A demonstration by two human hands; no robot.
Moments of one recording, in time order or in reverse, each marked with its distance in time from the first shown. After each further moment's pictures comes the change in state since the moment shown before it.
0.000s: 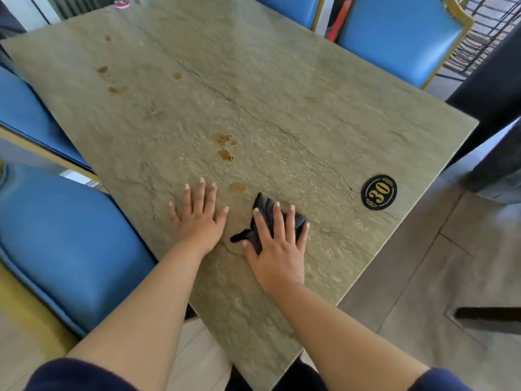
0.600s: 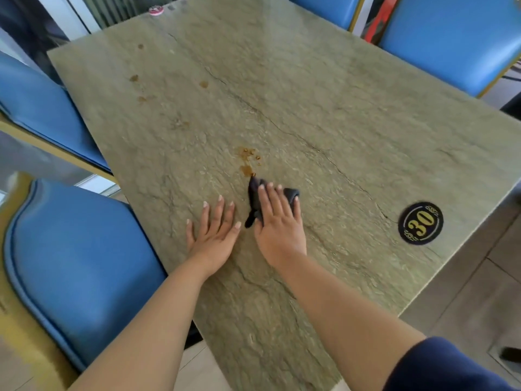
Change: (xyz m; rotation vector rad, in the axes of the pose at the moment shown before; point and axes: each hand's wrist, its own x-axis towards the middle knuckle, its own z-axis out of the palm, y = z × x) left_hand 0.005 -0.004 -0.015 -0.150 -0.159 0.002; right_hand 0.106 -0.020 0.000 0.061 -0.040 -0.205
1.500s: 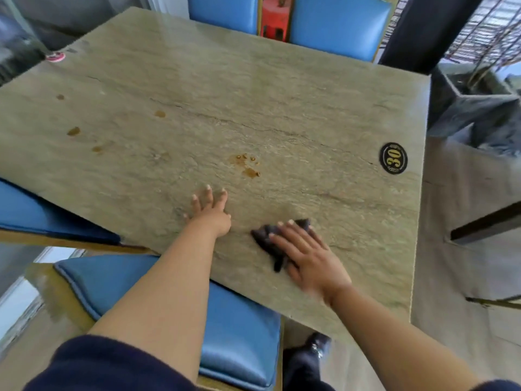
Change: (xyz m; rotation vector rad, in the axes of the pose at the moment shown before) left_hand 0.078 -0.057 -0.093 0.236 -0.220 0.188; right_hand -0.093 -0.081 0.037 -0.075 0.049 0.127
